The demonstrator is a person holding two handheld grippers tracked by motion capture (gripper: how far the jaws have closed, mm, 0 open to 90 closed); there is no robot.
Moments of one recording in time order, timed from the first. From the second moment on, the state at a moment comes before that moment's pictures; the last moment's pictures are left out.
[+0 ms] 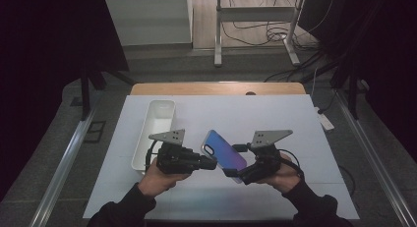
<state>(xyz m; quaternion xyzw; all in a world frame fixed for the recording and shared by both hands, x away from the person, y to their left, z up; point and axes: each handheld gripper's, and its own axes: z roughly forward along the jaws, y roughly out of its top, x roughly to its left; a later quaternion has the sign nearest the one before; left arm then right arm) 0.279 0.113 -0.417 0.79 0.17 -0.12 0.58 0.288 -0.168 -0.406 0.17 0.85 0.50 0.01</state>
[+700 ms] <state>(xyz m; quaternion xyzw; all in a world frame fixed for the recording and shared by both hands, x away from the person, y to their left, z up) 0.278 0.107 -0.420 0.80 0.11 -0.13 0.57 0.289 -0.161 -0.416 0.17 0.86 0.49 -0.04</state>
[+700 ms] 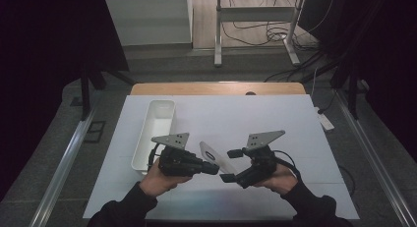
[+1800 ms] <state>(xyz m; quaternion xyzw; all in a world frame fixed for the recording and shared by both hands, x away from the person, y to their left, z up) 0.279 0.115 -0.421 0.84 0.19 -0.06 0.51 0.283 -0.171 -0.426 0.20 0.88 0.43 0.03</state>
